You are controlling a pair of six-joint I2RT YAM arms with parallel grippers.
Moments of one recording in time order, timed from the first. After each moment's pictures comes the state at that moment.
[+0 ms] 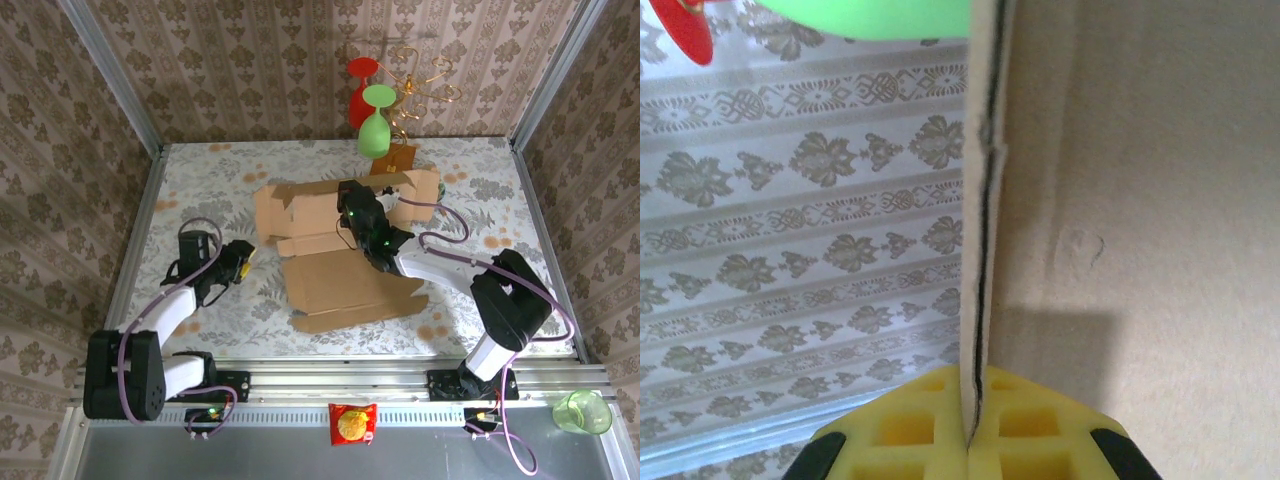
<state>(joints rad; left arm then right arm) -0.08 1.14 0.45 -0.05 0.51 -1.09 0.70 1.66 1.03 0.41 0.52 1.75</state>
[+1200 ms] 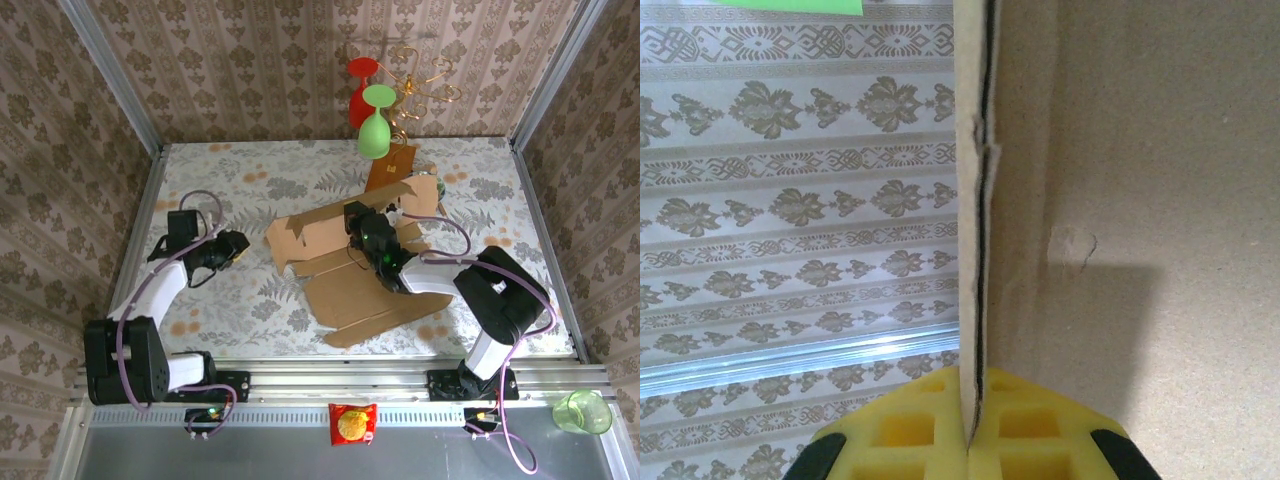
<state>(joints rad) -0.03 1.27 0.72 -0.35 0.63 -0.60 0.66 1.69 0.77 0.74 0.38 1.64</state>
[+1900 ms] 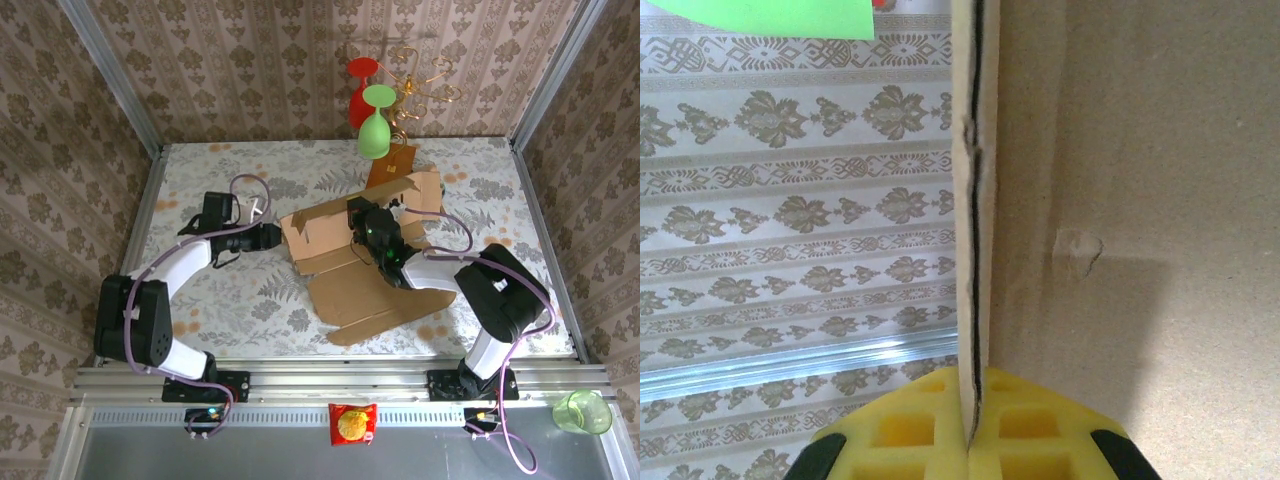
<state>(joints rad) -0.24 1.45 0.84 -0.25 0.64 -0.24 0.62 1.71 0.79 0.74 0.33 1.63</state>
